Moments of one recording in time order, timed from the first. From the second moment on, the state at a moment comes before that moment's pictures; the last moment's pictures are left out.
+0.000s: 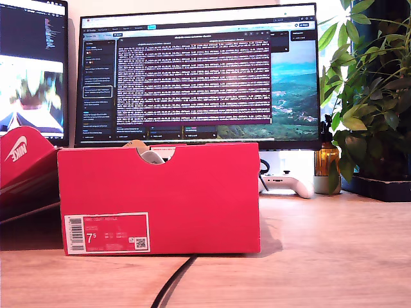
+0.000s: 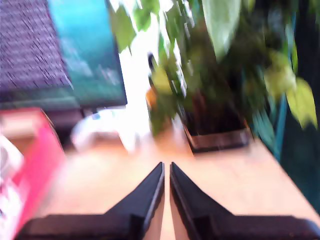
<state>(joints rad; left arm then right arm) 0.02 0.00 0.06 -0.35 0.13 -0.18 0.01 0.36 0.26 0.05 0.03 0.08</state>
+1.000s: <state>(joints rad) 0.02 0.00 0.06 -0.36 0.13 -0.18 0.00 0.01 0.03 -0.04 0.00 0.08</state>
